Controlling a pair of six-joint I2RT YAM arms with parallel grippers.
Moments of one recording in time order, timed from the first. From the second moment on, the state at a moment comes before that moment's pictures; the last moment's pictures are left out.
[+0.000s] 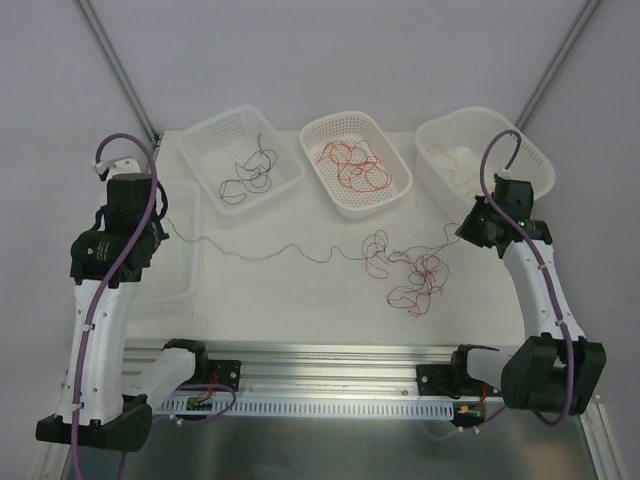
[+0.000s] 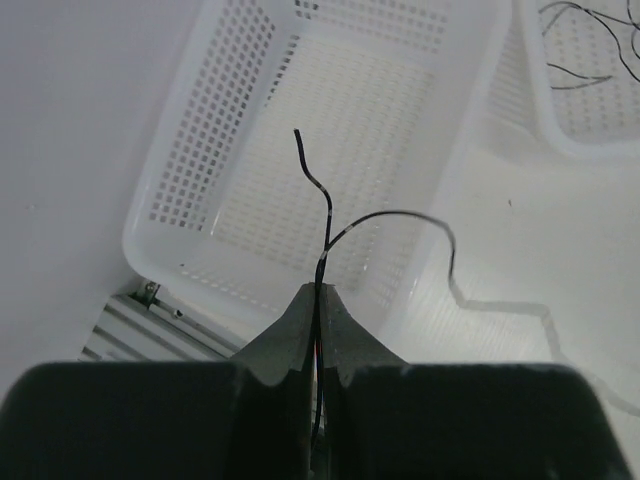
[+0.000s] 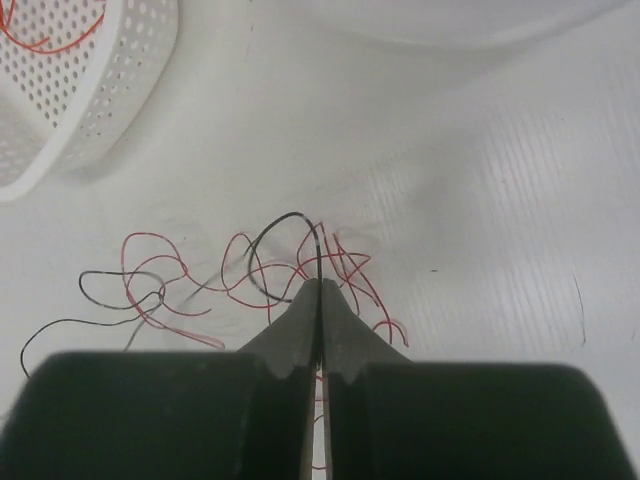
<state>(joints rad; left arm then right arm) -0.10 0.95 1.38 -1.18 -0.52 -0.26 -0.04 1.21 1.00 -0.66 -0.09 0.37</state>
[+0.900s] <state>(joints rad) -0.08 0.95 1.40 -1.09 -0.03 -0.27 0.12 1.17 0.93 -0.77 -0.14 0.40</state>
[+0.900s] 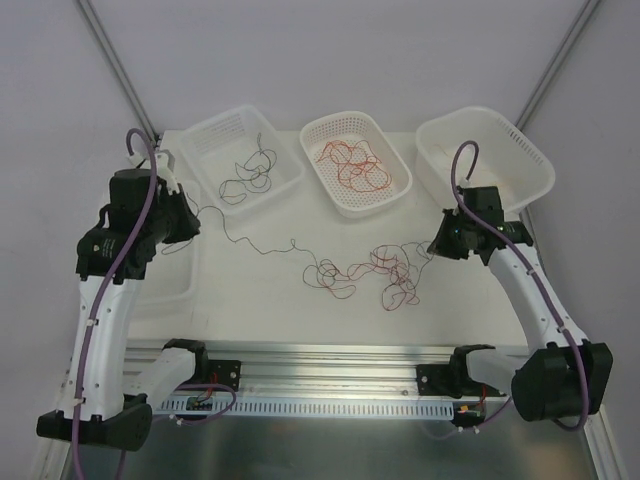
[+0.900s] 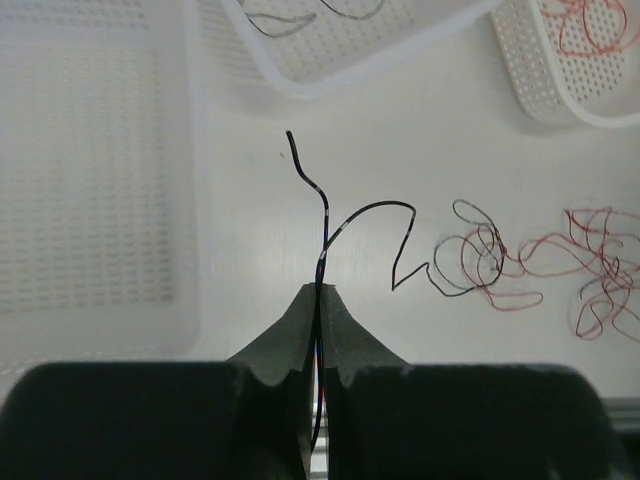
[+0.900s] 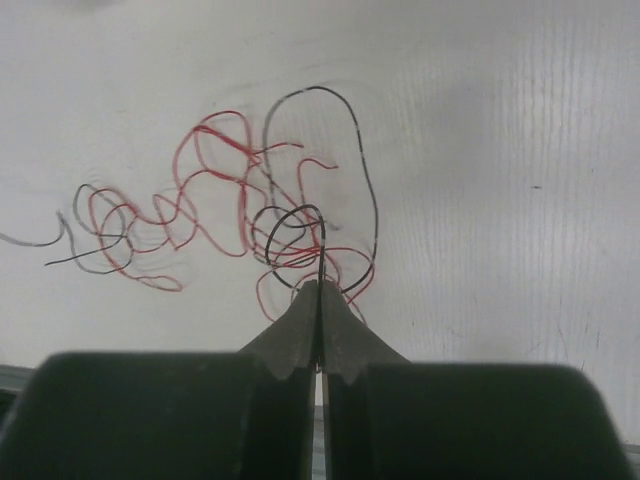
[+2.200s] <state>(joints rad) -0.49 1.12 0.99 -0.83 0.10 -0.49 0.23 1.10 0.85 -0.74 -0.03 0.38</state>
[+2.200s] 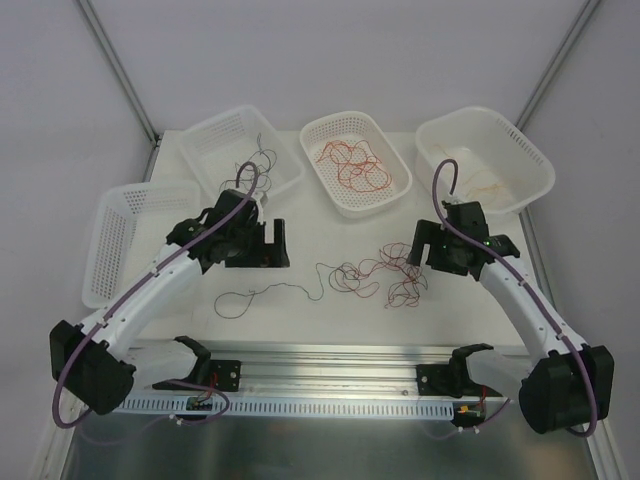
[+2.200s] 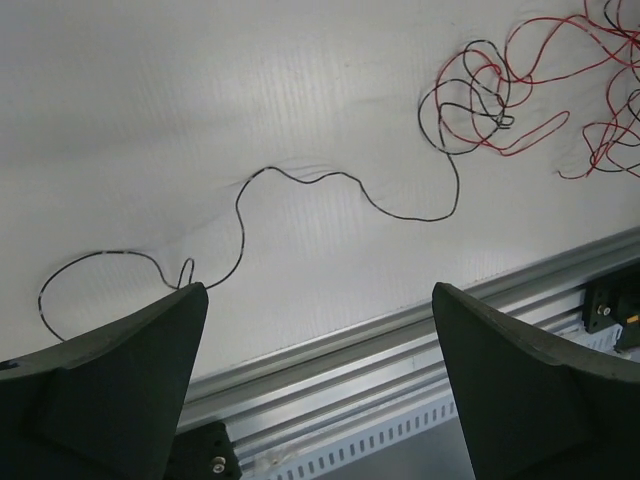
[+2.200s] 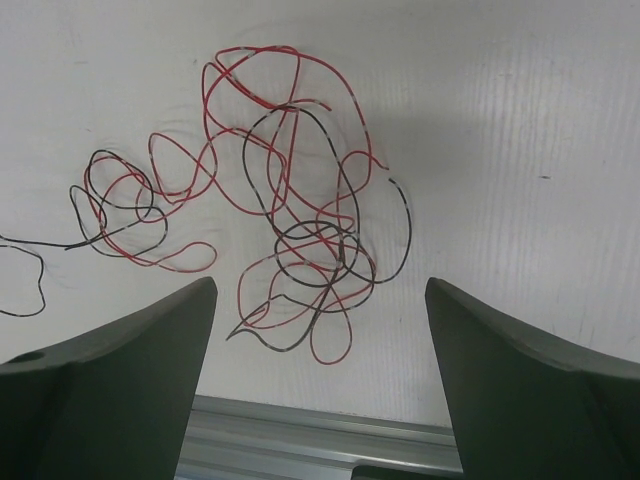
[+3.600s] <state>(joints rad) -0.77 1.54 1.12 -0.65 0.05 -0.56 0.49 1.68 0.99 -0.55 0.20 0.55</state>
